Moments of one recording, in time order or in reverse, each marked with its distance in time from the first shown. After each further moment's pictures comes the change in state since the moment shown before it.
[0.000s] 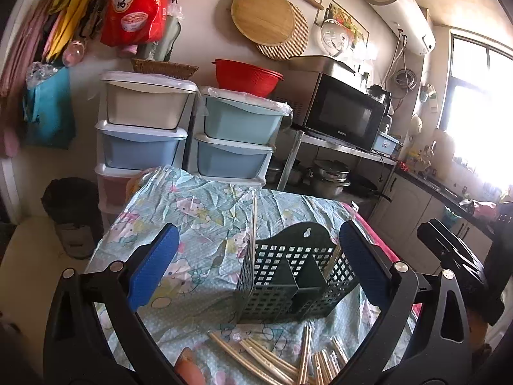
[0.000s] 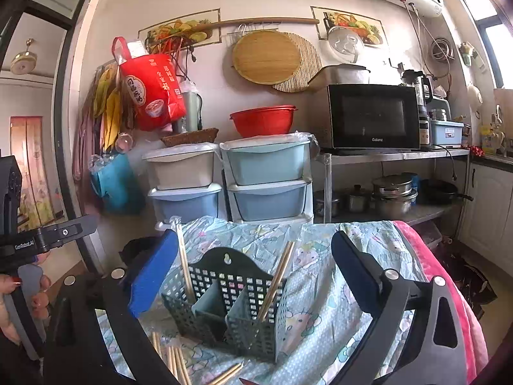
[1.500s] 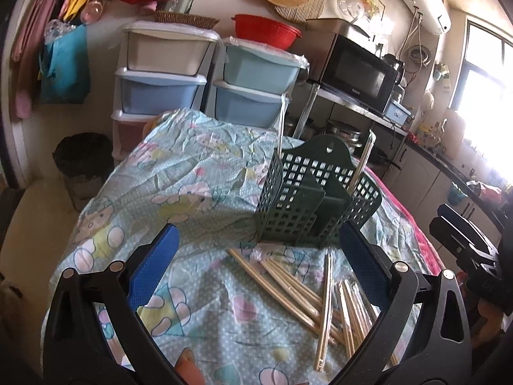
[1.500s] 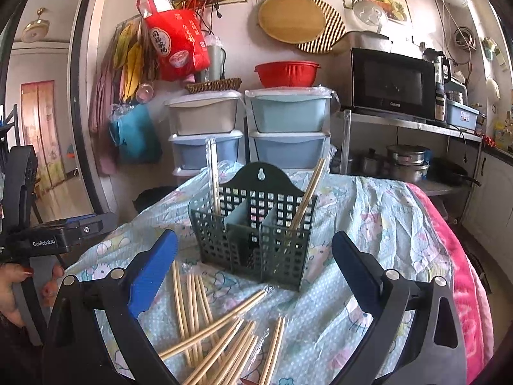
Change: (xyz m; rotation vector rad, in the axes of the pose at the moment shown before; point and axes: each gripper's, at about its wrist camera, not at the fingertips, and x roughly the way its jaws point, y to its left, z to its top) left arm -0.015 0.025 -0.089 -0.041 0.159 0.046; right arm -0.024 0.041 -0.065 -0.067 0.189 0.054
